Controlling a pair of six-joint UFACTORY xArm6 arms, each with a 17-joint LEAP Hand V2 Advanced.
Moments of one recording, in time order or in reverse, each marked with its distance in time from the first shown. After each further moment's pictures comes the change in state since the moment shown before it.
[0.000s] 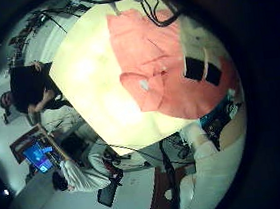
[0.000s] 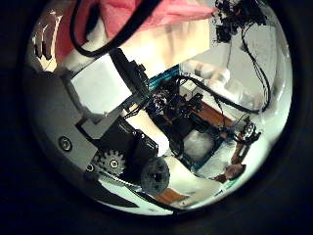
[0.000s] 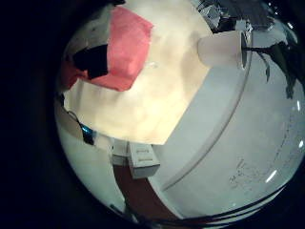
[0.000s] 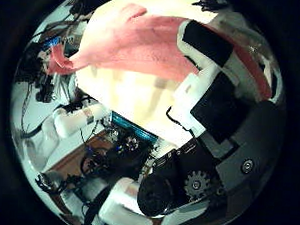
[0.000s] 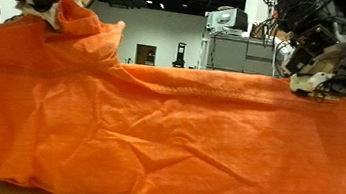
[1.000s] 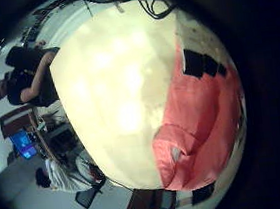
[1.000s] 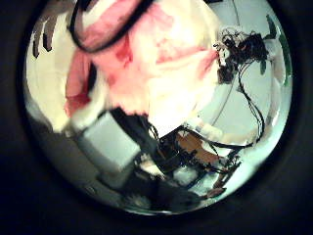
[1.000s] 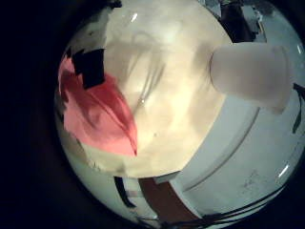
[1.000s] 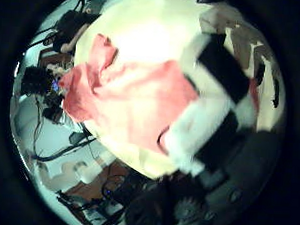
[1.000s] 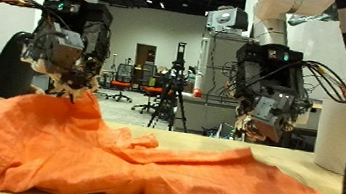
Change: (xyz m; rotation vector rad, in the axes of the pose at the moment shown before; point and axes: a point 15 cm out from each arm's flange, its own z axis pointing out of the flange) left arm -0.133 -0.186 0.023 0.200 0.094 -0.342; right arm 0.079 -0.192 0.045 0.115 -0.157 0.226
